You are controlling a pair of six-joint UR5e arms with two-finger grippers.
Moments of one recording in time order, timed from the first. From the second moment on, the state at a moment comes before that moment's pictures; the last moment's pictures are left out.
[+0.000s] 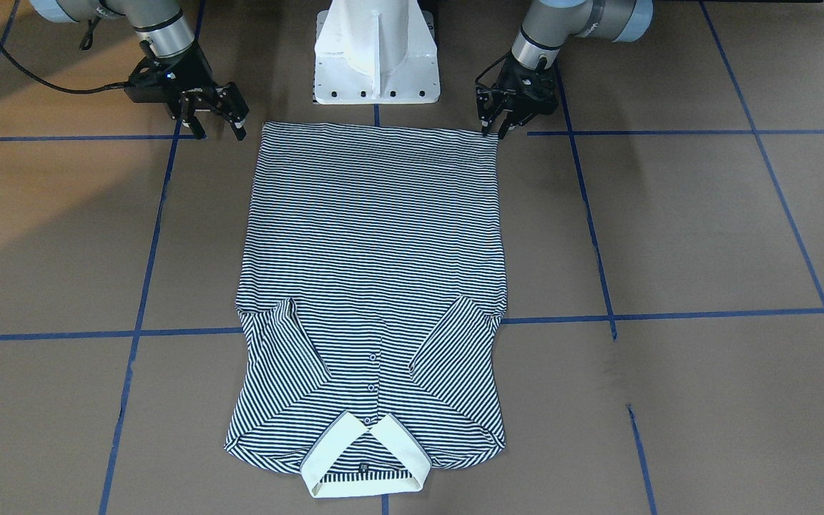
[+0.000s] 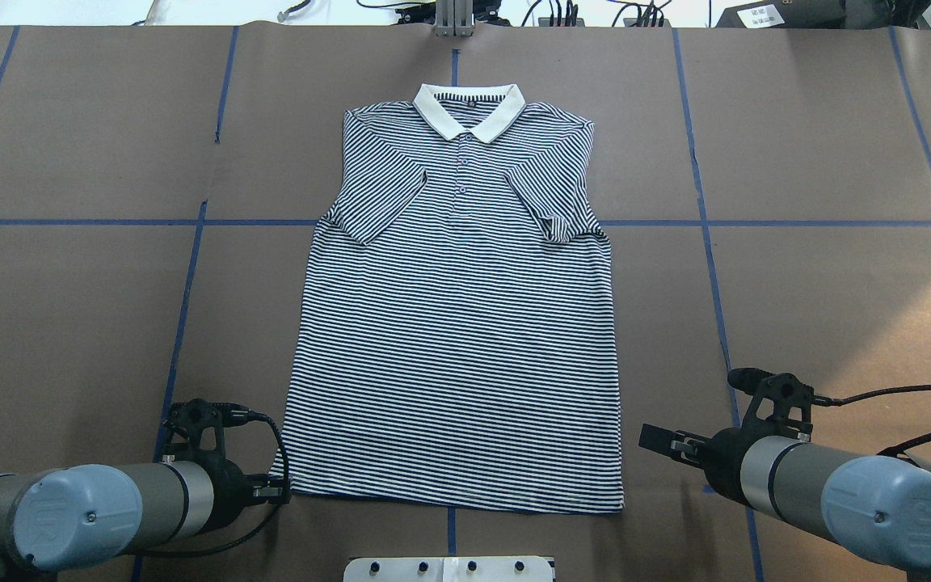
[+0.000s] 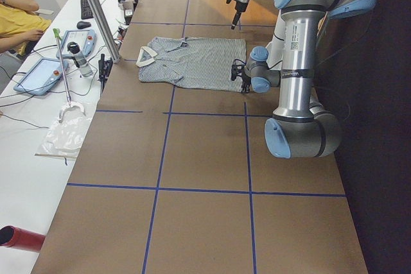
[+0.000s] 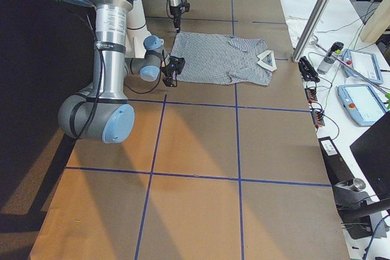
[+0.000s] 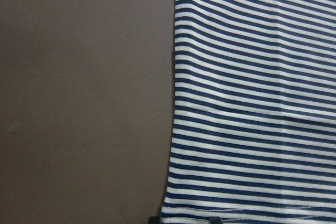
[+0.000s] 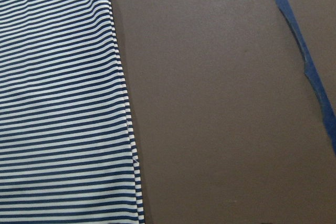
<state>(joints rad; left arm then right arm) -0.14 -1.62 -2.01 -2.09 -1.56 -1.45 0.16 -1.71 2.15 -1.03 1.43 1.73</state>
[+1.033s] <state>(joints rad) -0.14 -1.63 -2.01 -2.06 -1.56 -1.45 0.16 -1.71 2.14 -1.03 1.42 1.73</state>
